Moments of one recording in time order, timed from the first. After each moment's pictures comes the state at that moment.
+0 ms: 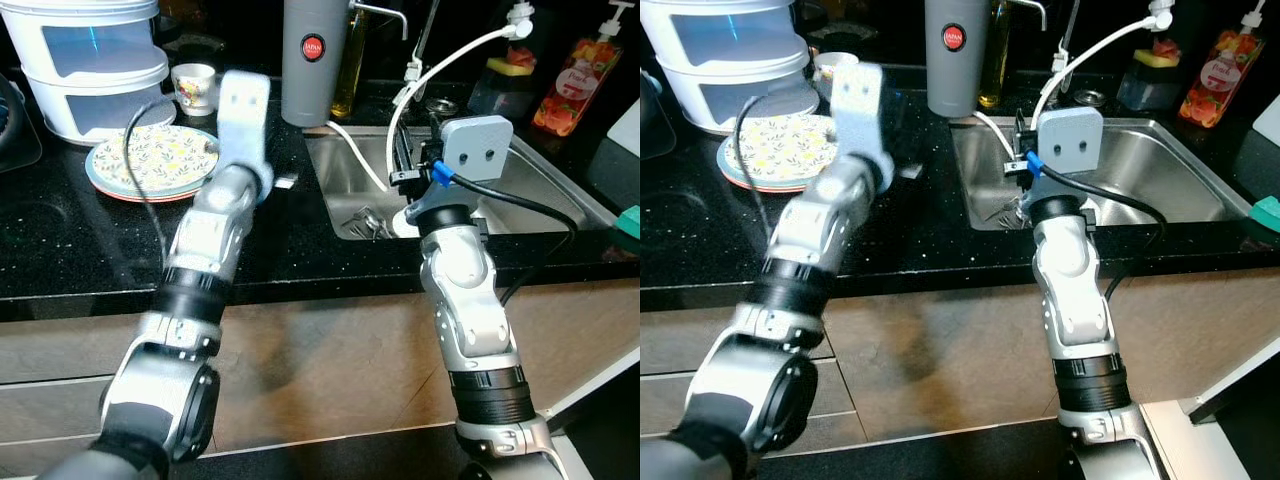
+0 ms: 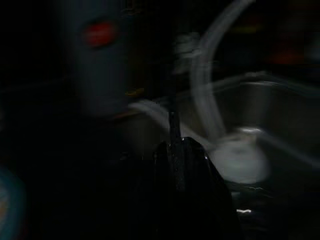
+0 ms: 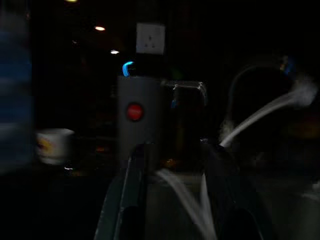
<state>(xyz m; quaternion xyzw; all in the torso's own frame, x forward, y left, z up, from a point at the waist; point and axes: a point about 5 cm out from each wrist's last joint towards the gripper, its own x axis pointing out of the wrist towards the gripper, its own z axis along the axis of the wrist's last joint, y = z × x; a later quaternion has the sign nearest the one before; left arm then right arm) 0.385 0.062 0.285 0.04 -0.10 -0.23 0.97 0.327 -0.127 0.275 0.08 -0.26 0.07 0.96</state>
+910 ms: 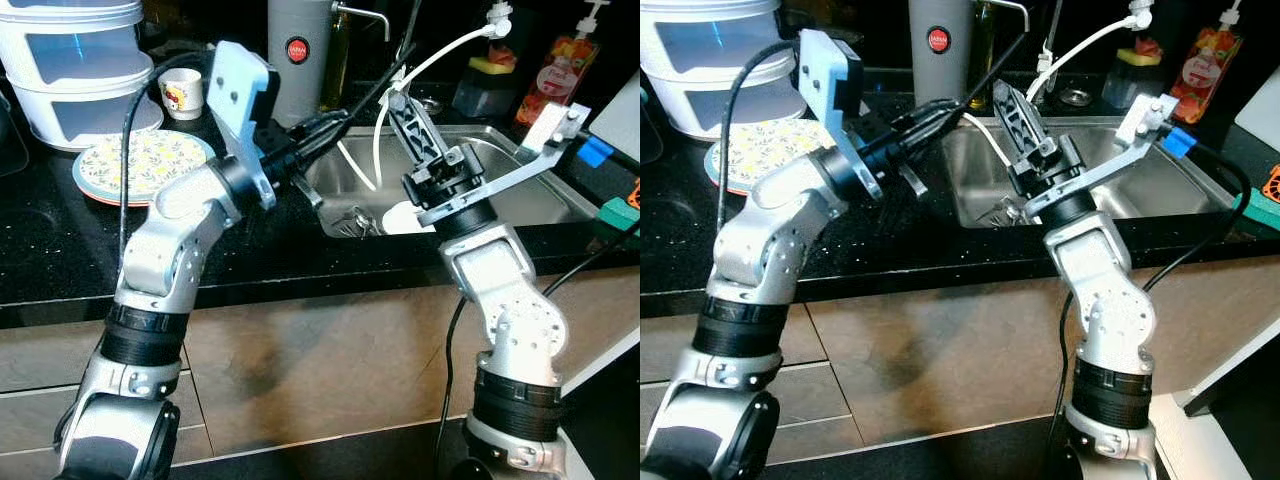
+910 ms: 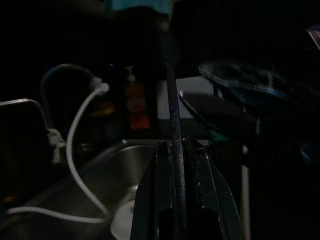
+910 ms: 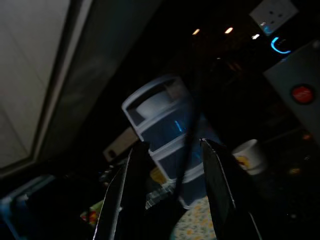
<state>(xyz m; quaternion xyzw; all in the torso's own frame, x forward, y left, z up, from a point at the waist) 0.320 0.085 0.308 0.02 -0.23 -0.47 0.85 0.297 -0.127 0.301 0.43 -0.22 0.35 0.81</state>
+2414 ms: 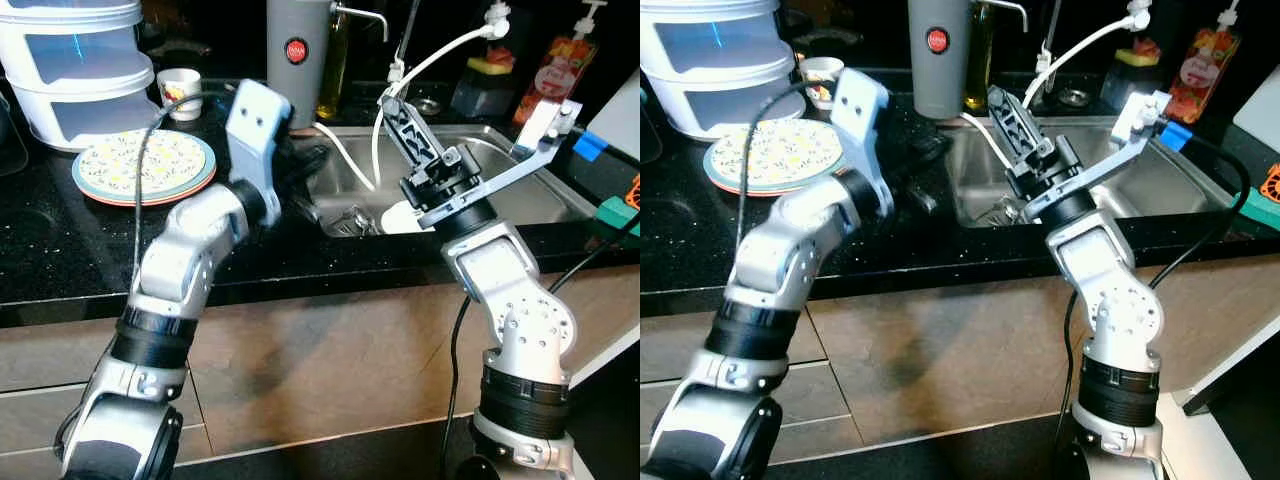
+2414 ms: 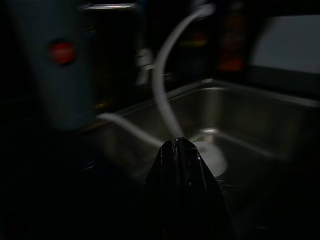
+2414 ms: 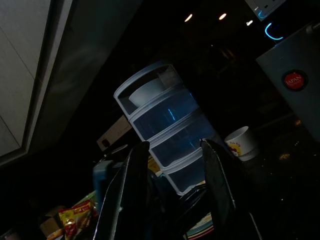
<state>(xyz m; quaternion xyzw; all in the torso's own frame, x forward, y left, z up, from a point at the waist) 0.365 0.110 0.282 0.03 -0.10 -0.25 0.96 0.299 -0.127 0.297 0.41 -0.19 0.34 0.82</state>
